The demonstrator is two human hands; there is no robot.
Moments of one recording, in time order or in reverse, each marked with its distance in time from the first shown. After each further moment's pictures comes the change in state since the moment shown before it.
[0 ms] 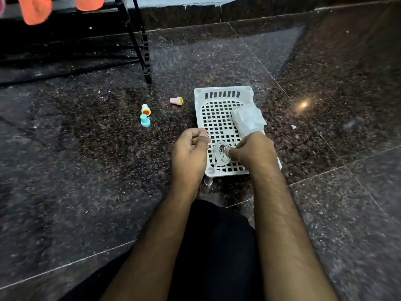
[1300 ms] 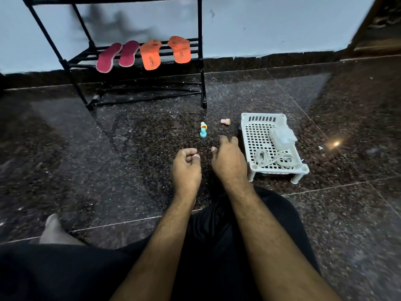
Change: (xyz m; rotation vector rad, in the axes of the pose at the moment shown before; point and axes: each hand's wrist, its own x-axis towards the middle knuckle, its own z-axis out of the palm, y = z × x) left_hand -0.061 0.013 -0.147 0.085 0.345 0.146; right_hand -0.165 -0.097 0.064 -0.058 0.188 -0.581
